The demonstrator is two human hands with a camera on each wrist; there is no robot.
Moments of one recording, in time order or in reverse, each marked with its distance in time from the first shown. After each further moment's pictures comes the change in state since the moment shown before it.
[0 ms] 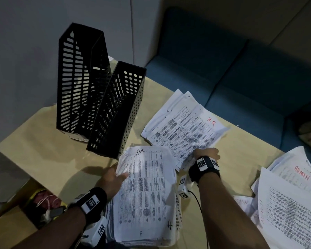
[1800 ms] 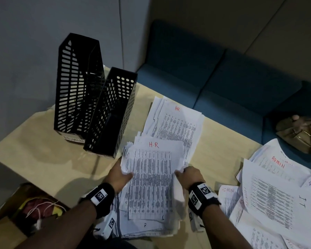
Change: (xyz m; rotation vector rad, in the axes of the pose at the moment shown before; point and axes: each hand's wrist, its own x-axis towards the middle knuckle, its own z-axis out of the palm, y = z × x) left_hand -0.015 0.032 0.025 -0.017 -0.067 0.208; right_hand -0.070 0.084 -0.011 -0.524 -0.221 -0.485
